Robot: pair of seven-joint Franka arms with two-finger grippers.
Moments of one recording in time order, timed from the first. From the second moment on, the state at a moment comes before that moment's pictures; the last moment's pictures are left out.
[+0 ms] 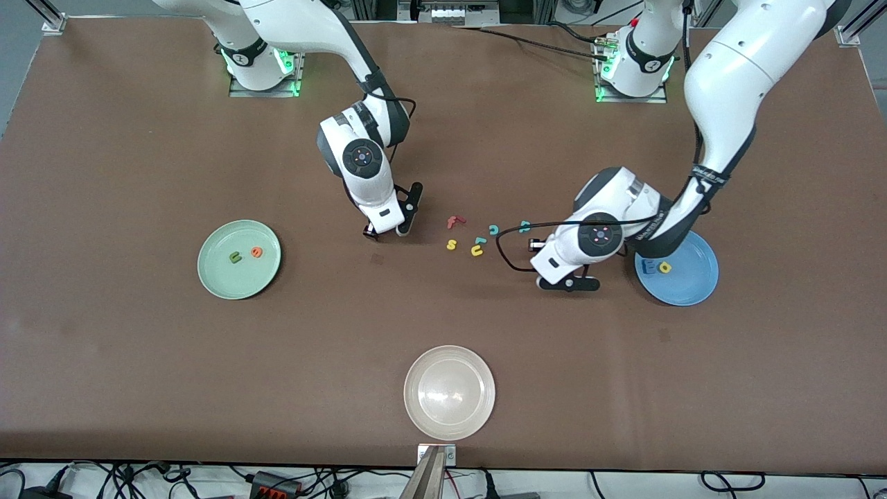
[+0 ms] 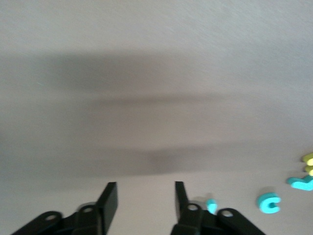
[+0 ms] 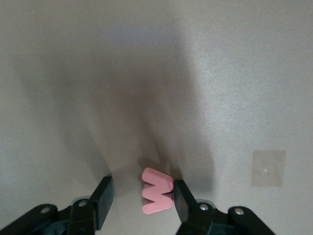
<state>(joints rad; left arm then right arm) 0.20 0.73 -0.68 -1.73 0.36 2.05 -0.59 0.92 0.58 -0.24 -1.97 0.19 2.46 -0.73</state>
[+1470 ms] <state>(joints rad) 0.07 0.70 -0.78 -1.89 0.52 2.14 -0.61 0.85 0.46 -0.72 -1.97 0.19 2.10 -0.74</state>
